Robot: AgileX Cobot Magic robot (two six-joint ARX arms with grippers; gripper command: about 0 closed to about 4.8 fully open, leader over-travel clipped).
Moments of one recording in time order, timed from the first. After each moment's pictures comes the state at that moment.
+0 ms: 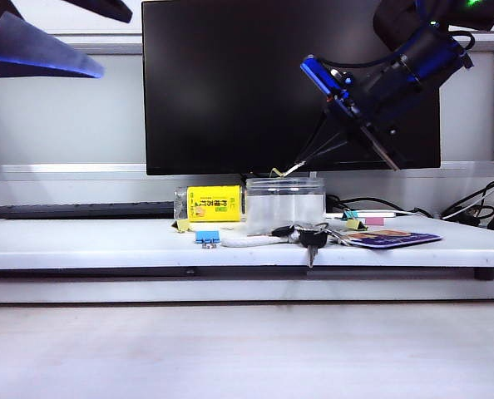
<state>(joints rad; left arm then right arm) -0.54 0.74 0.54 -0.14 0.47 -0.20 0.29 1.72 1.25 -0.20 -0.58 0.47</state>
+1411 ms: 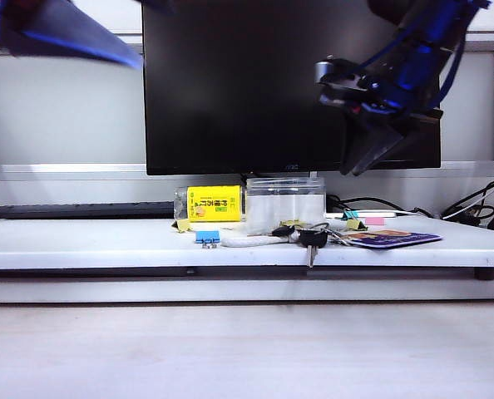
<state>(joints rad) -0.63 0.94 0.76 -0.32 0.43 -0.09 0.36 1.60 1.25 -0.51 -0.11 -0.11</state>
